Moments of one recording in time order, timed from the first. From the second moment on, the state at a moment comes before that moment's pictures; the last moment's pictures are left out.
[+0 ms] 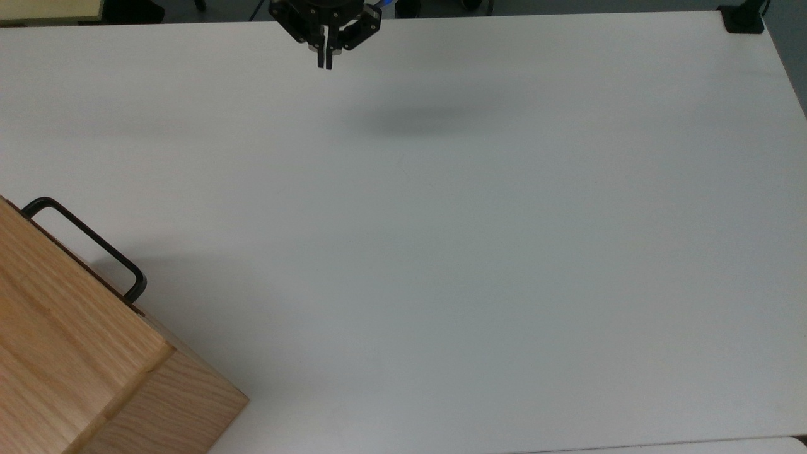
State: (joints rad) arm 0.01 -0.01 0.06 -1.73 -0.12 1.72 0.15
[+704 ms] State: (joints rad) arm 0.01 -0.02 0.04 -1.73 -0.09 1.72 0.12
